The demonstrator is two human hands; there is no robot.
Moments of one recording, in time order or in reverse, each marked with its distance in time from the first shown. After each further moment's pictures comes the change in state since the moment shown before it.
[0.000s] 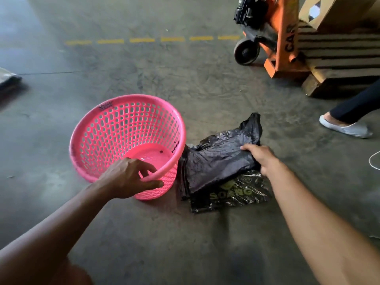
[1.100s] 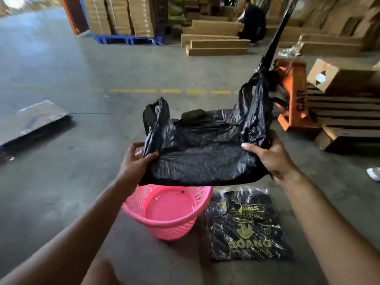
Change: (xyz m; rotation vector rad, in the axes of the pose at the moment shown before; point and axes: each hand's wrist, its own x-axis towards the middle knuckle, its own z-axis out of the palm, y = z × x) left_hand 0.016 -0.020 -0.115 -1.336 0.578 -0.336; right_hand -0.149 -0.168 0.048 0.059 -0.096 -0.744
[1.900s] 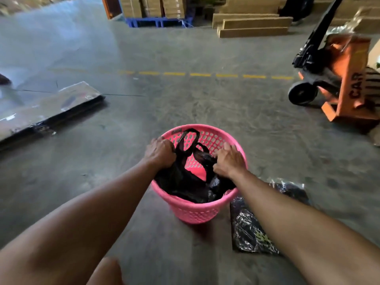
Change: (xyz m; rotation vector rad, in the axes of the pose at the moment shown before) left_hand 0.062 -0.055 -0.044 1.467 -0.065 0.044; right_hand -0.001 0.102 0.186 -1.210 -0.442 -0.133
